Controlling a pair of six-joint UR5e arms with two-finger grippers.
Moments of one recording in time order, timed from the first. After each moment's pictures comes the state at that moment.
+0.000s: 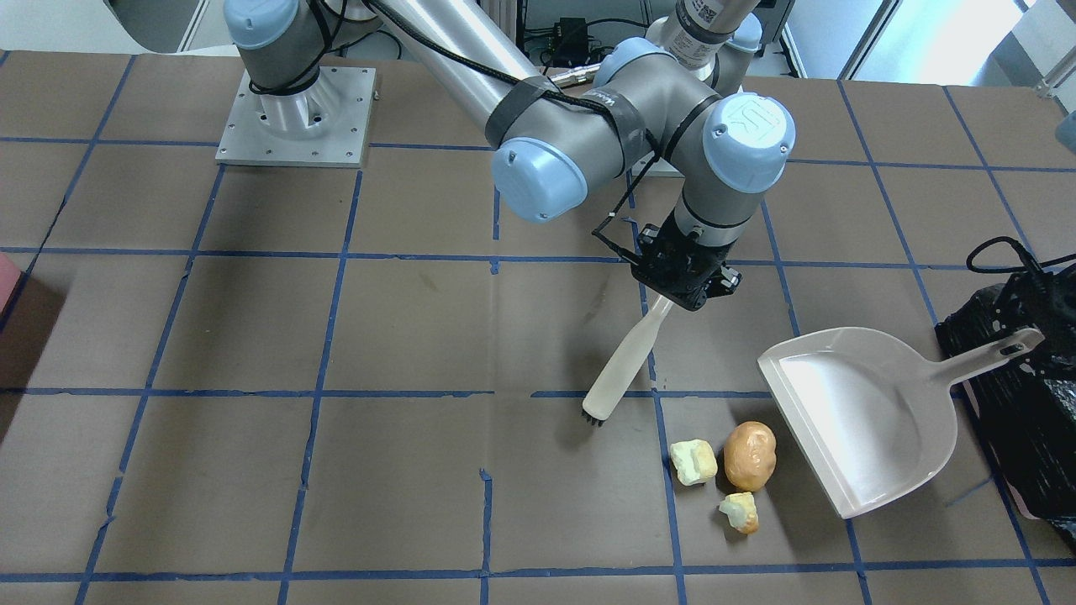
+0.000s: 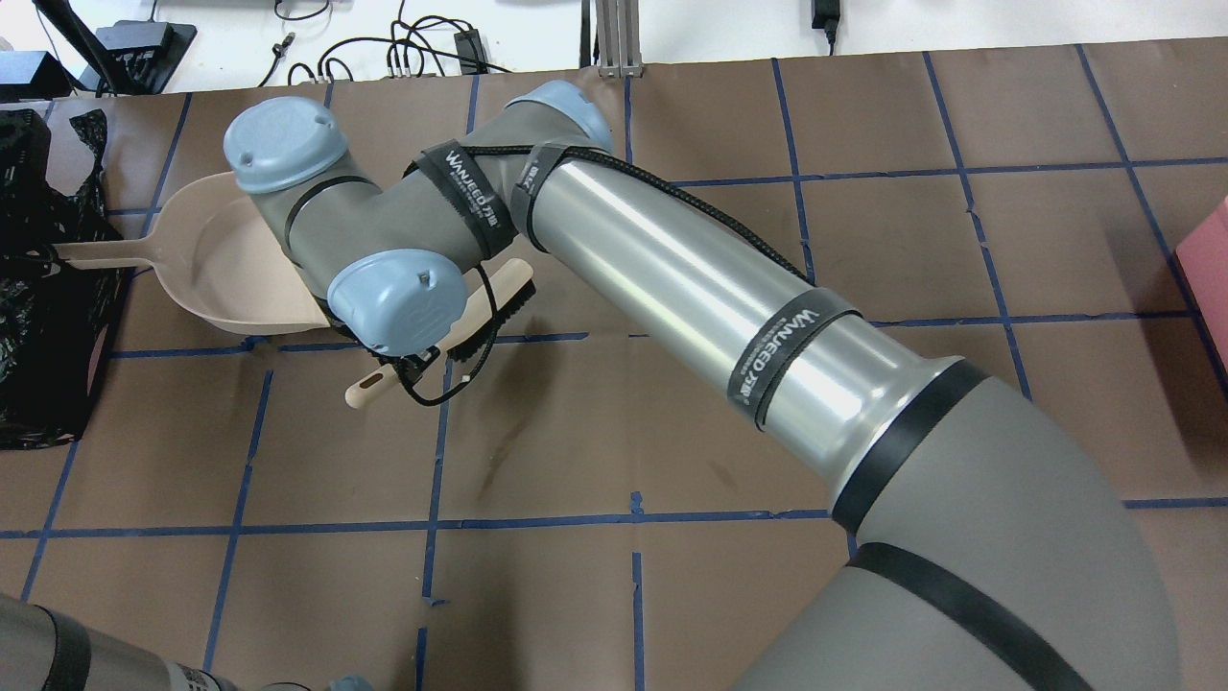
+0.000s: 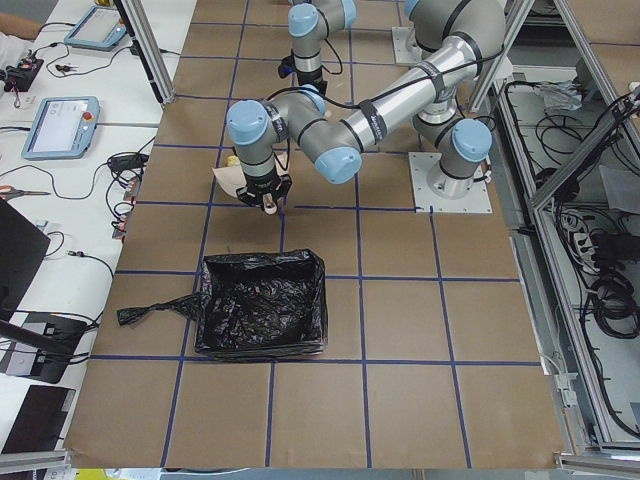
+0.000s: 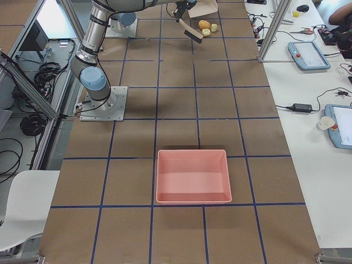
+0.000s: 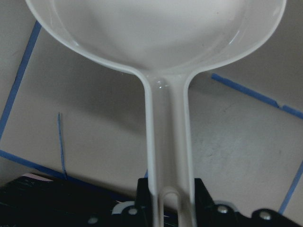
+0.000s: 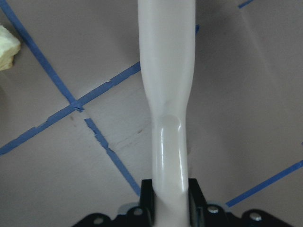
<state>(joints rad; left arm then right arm) -0.96 -1.92 -1.48 -1.34 1.60 1.95 2.30 -0.85 1.05 -1.73 -1.44 1.36</state>
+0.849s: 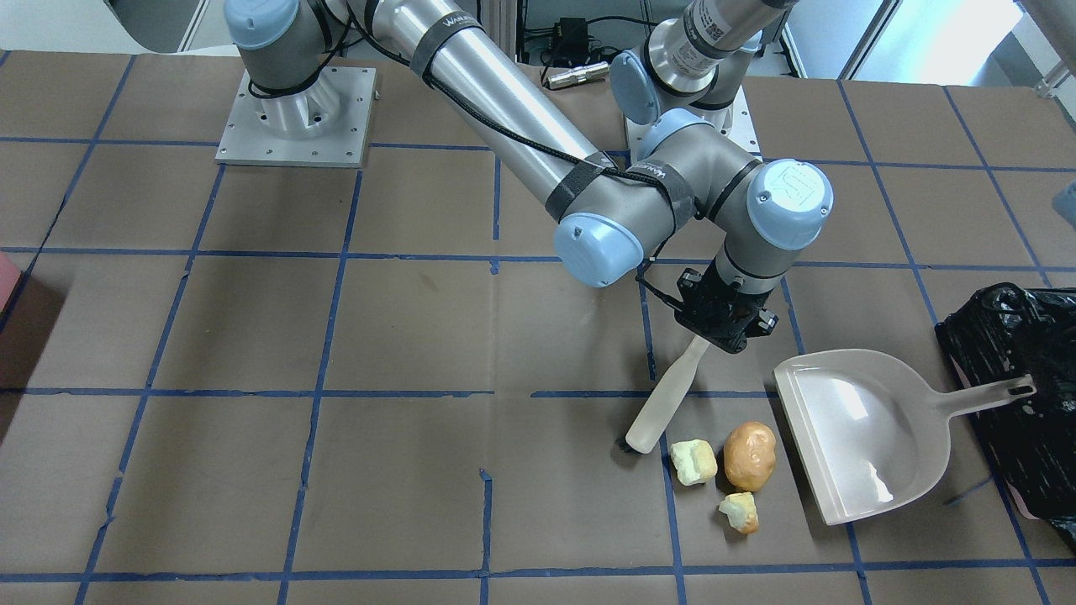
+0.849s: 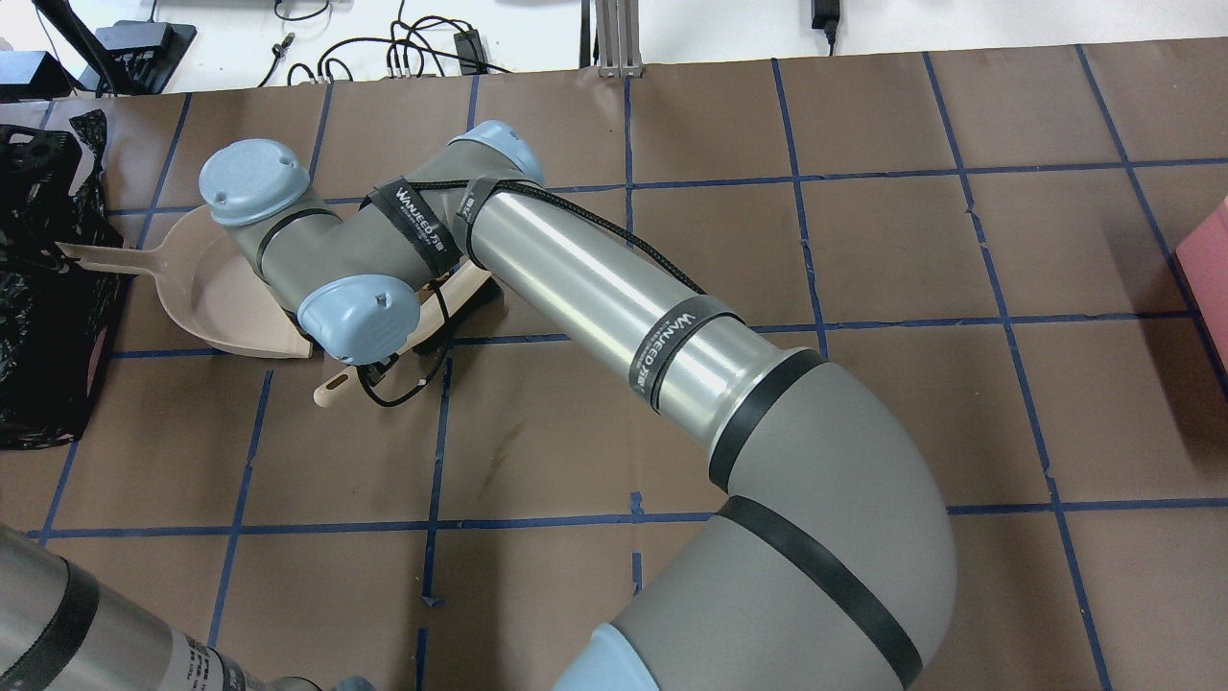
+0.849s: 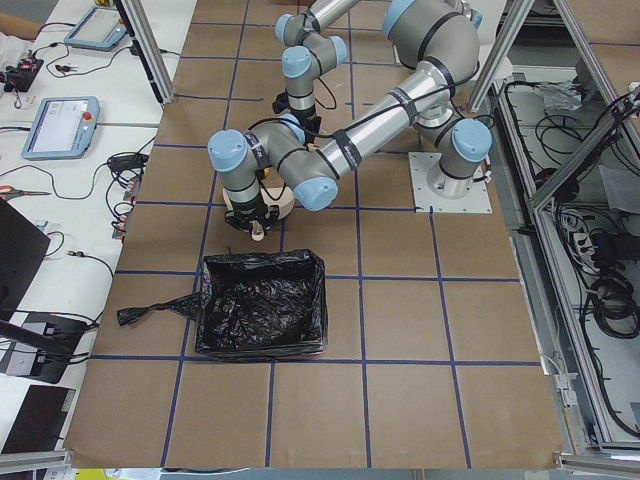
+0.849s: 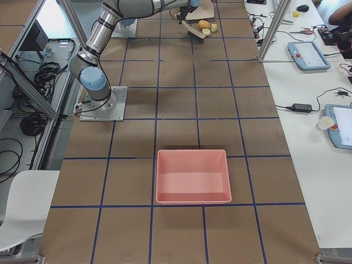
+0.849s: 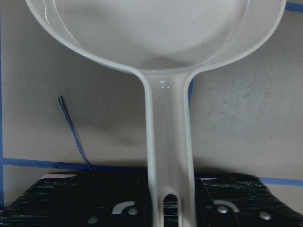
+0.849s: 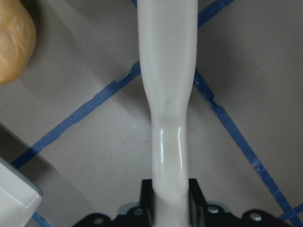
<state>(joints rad) -1.00 -2.06 -1.40 -1.29 1.66 2.03 2.33 -0.67 0.88 -1.80 -1.44 1.38</state>
